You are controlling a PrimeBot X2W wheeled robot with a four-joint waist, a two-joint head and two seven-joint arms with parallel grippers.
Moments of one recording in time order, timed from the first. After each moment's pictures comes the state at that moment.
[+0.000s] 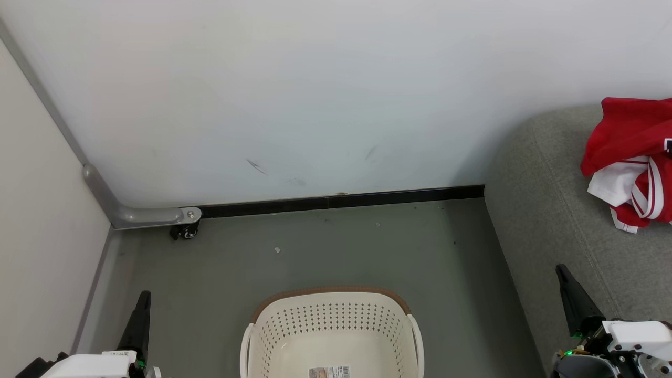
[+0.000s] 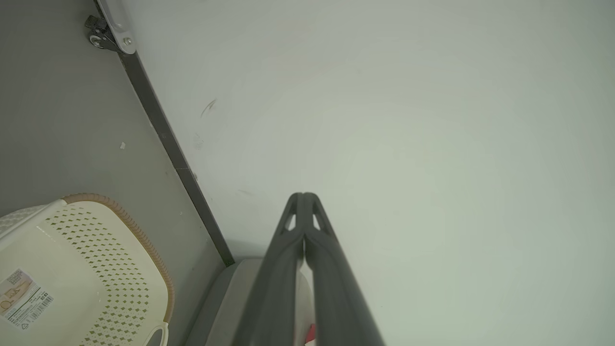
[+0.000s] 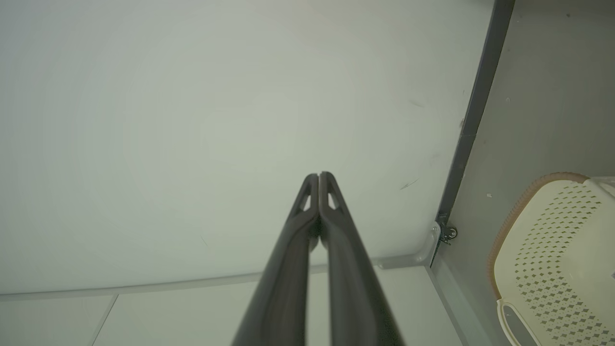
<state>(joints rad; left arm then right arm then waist) -0.06 0.05 0.06 0.28 -1.63 -0.12 0.09 -0.05 -0.09 -0.05 0.26 1.67 0.12 0.04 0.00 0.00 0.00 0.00</state>
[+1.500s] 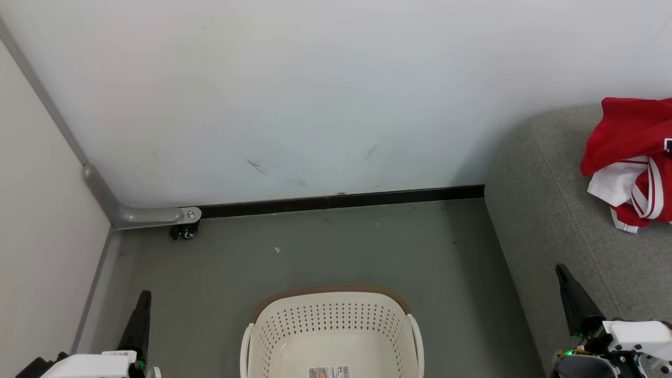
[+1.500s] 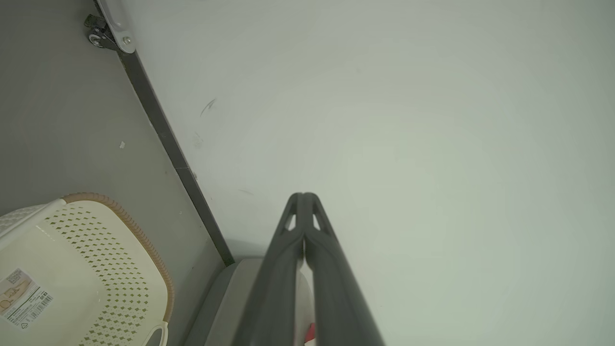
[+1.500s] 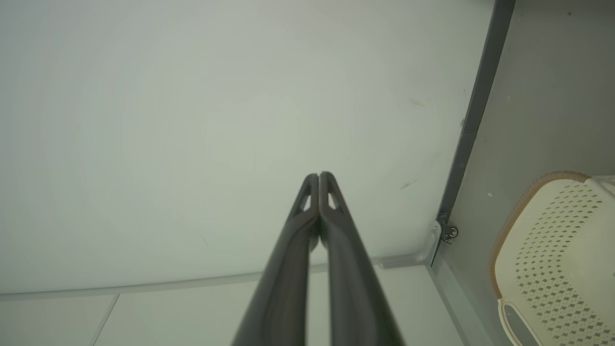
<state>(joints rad) -0.06 0.05 0.06 0.28 -1.63 -0.12 0.09 -0.05 -0.09 -0.06 0.26 1.67 0.12 0.05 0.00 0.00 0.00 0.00</state>
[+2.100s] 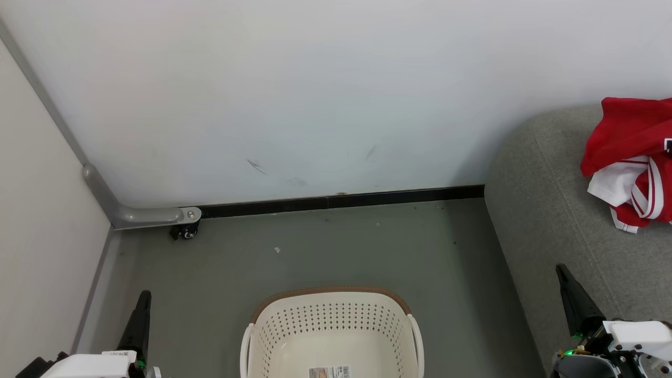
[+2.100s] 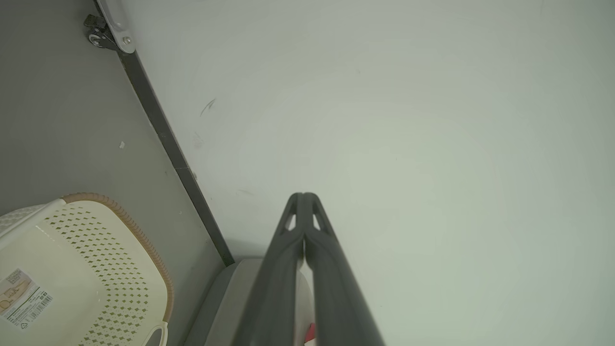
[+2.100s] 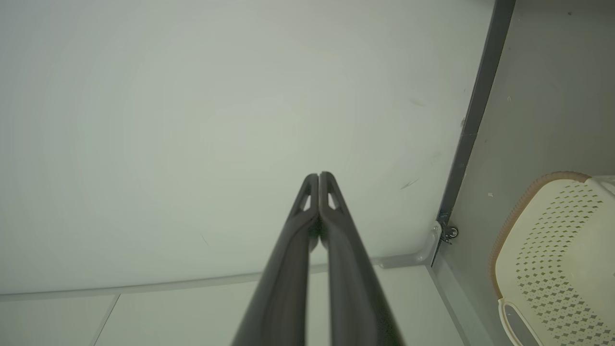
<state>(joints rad) -0.06 0.05 0.06 0.28 -1.63 -0.12 0.09 -0.05 -0.09 -0.06 0.26 1.67 0.12 0.05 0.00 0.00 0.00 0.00</state>
